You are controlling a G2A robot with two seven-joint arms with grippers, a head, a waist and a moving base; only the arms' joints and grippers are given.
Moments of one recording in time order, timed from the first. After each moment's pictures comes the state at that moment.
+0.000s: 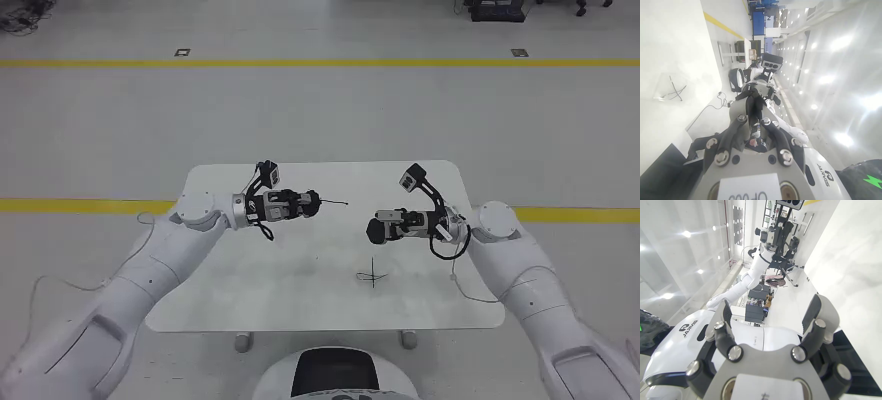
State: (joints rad) left arm 0.83 -1.06 -0.67 -1.04 -0.83 -0.23 -1.03; right arm -1.07 -1.10 1.09 -1.14 0.57 -0.34 1.36
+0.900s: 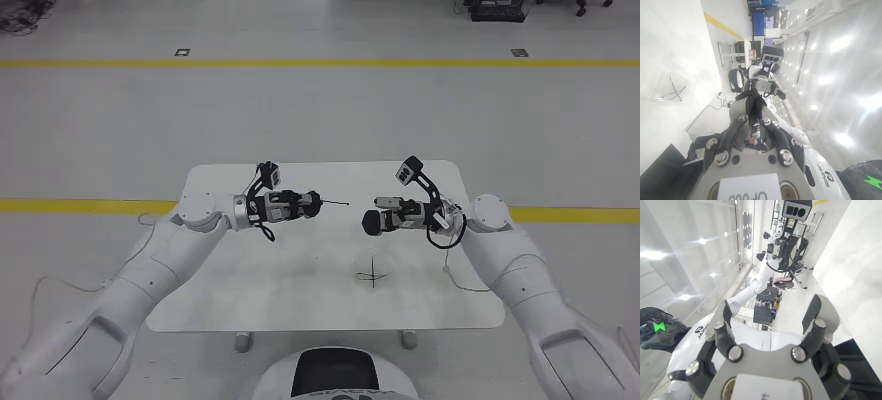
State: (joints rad) left arm 0.84 -1.06 -0.67 -1.06 -0.83 -0.22 -1.01; right arm -0.99 -1.15 1.04 -1.01 0.67 -0.34 1.37
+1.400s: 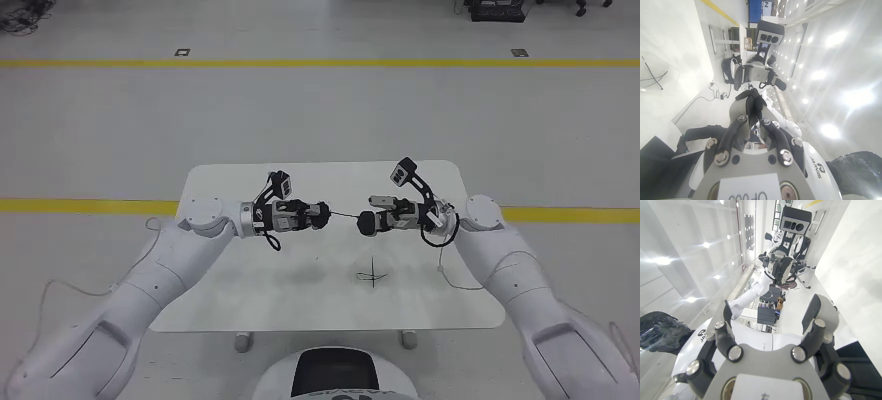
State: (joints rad) left arm 0.86 -1.08 -0.68 -1.08 -0.87 -0.18 -1.09; right arm -0.95 -1.18 0.99 -0.93 0.71 -0.34 1.39
